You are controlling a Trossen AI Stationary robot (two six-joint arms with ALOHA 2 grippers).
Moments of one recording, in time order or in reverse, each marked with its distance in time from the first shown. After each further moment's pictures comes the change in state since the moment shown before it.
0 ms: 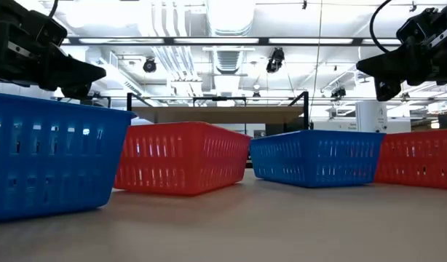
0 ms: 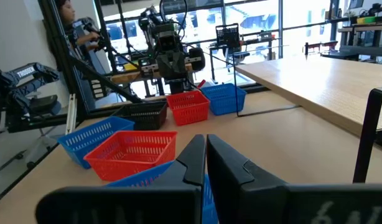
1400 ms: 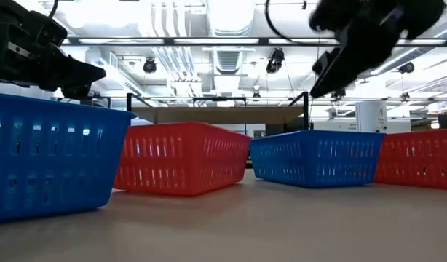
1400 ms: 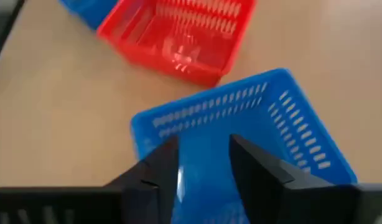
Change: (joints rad) left arm 0.000 0.004 0.000 0.002 0.000 0.000; right arm 0.335 1.304 0.764 -0.265 0.105 0.079
